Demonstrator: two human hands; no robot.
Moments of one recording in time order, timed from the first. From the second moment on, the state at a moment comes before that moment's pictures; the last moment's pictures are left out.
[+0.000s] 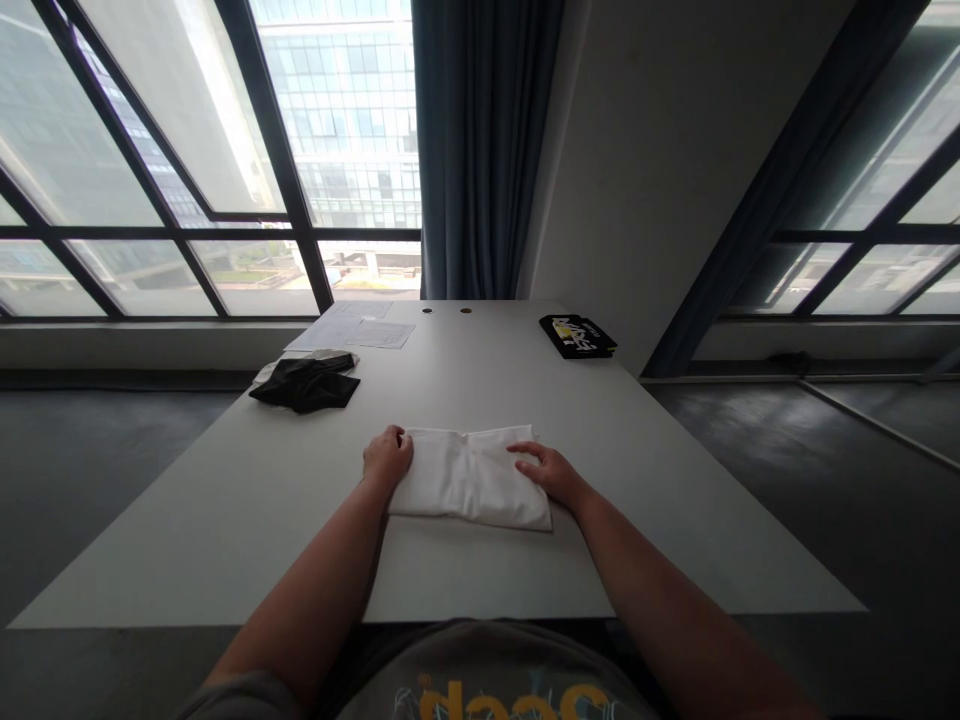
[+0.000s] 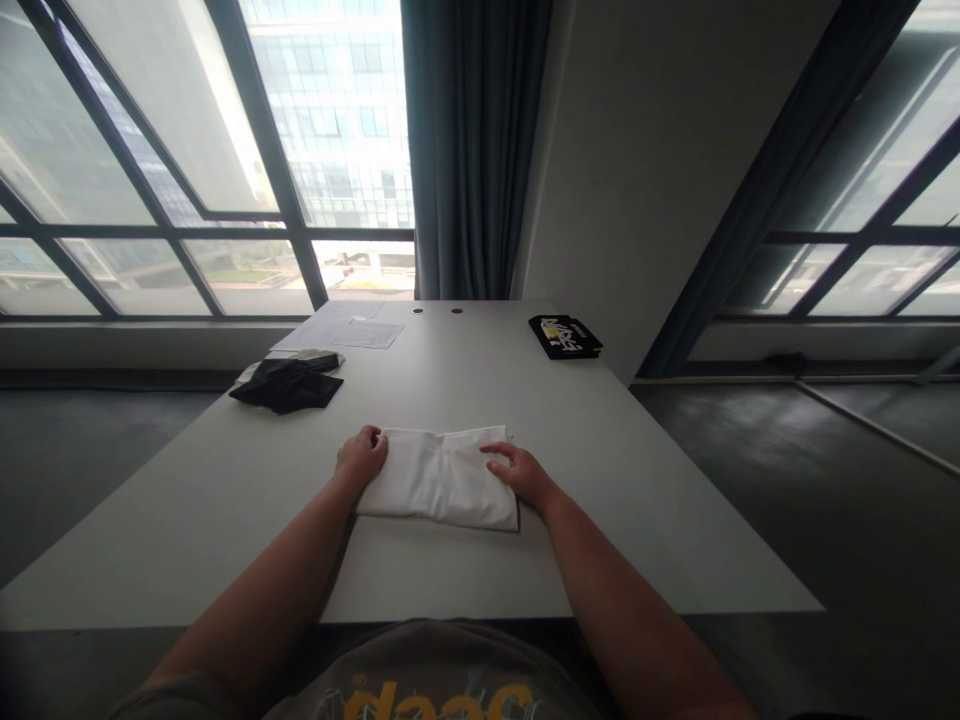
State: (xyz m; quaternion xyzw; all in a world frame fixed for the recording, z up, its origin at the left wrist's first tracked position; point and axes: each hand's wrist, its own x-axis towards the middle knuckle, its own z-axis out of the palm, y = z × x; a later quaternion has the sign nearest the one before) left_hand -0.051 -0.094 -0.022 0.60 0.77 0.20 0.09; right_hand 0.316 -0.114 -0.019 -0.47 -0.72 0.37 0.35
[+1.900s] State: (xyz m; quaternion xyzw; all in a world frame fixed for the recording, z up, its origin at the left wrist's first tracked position) left_hand -0.078 -0.135 -0.028 0.71 0.63 0.25 0.18; right_hand 0.312 -0.120 -0.020 -0.48 -0.71 0.35 0.37
